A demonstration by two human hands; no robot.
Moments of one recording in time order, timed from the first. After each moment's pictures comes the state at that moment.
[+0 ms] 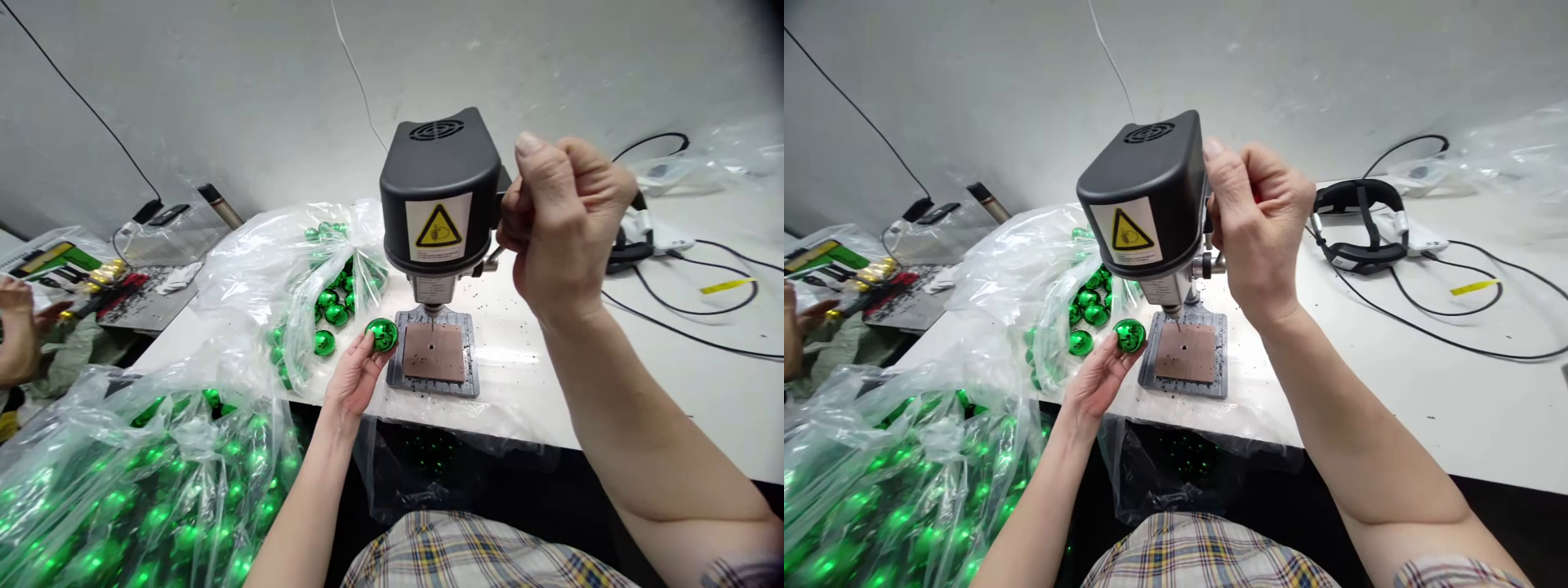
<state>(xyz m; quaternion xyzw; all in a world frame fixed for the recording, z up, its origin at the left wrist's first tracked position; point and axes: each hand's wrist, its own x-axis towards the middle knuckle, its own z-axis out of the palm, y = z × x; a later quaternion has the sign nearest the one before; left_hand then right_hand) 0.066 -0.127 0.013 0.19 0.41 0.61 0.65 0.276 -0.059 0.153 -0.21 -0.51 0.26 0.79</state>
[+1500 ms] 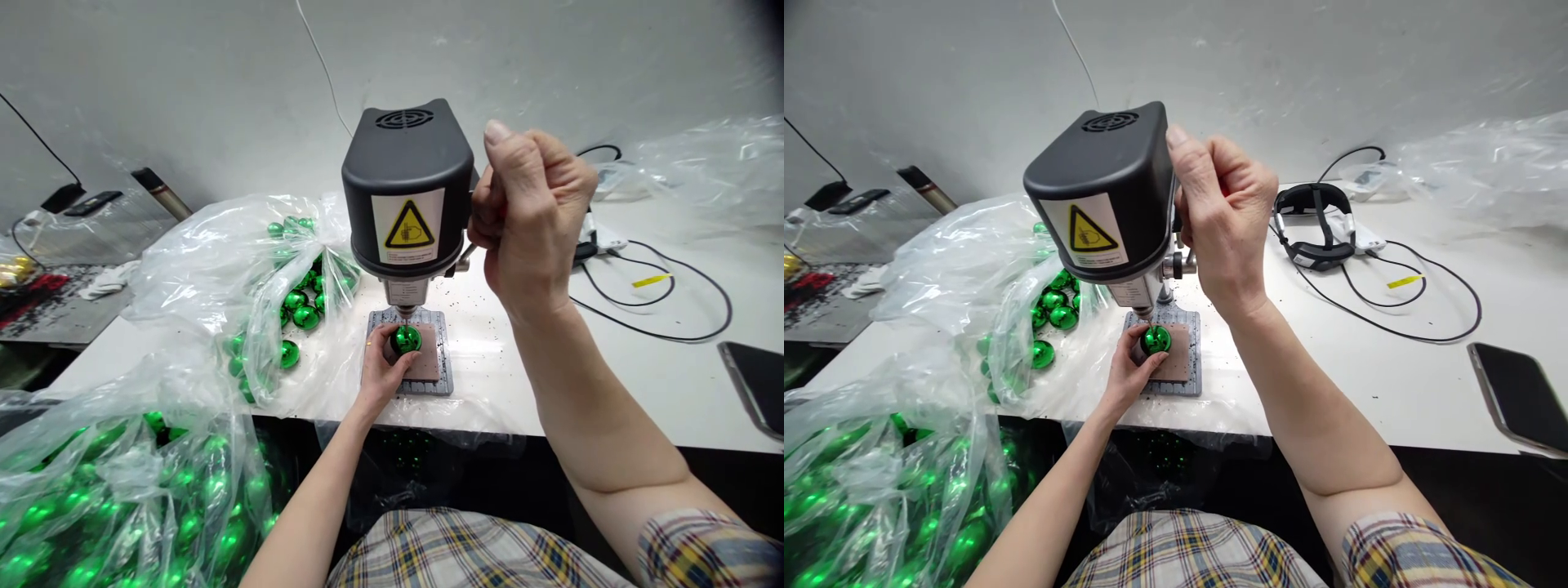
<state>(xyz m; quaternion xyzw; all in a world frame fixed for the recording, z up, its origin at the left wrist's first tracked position) 0.116 -0.100 -0.072 0.62 0.49 0.50 0.35 0.276 -0.056 0.157 -0.29 -0.52 0.25 0.76</state>
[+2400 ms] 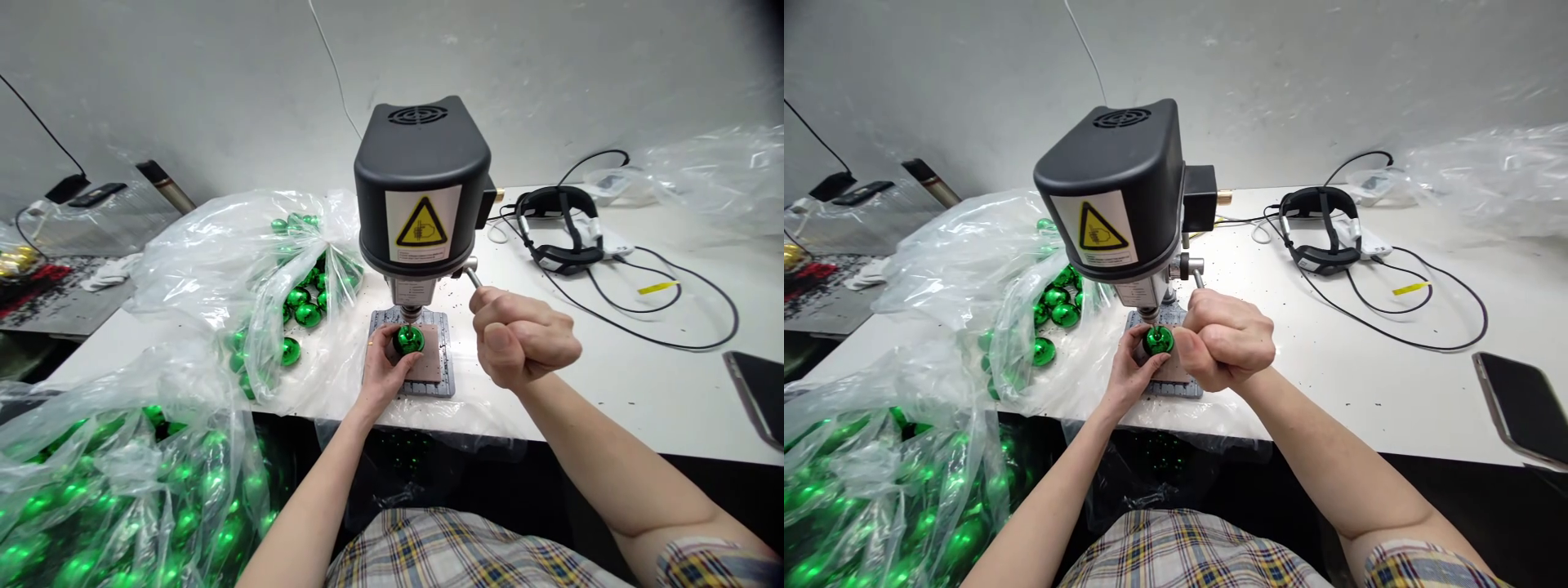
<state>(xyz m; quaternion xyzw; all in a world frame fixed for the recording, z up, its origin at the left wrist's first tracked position) 0.117 -0.103 -0.067 0.61 0.49 0.51 0.36 0.284 -0.076 0.075 -0.01 -0.67 -0.02 0.74</state>
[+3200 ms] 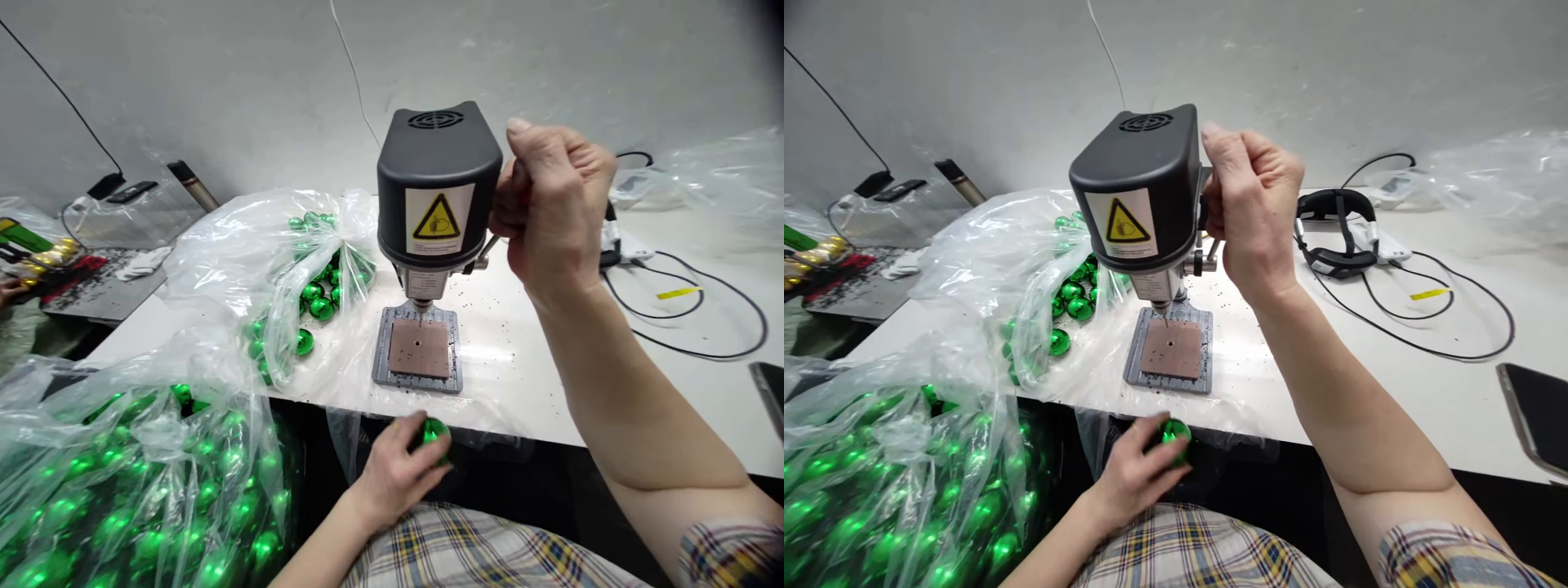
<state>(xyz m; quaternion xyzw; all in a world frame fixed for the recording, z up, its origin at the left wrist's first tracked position) 0.100 -0.234 -0.057 0.85 0.37 0.37 0.05 0.282 -0.046 0.164 -0.25 -0.48 0.37 0.75</state>
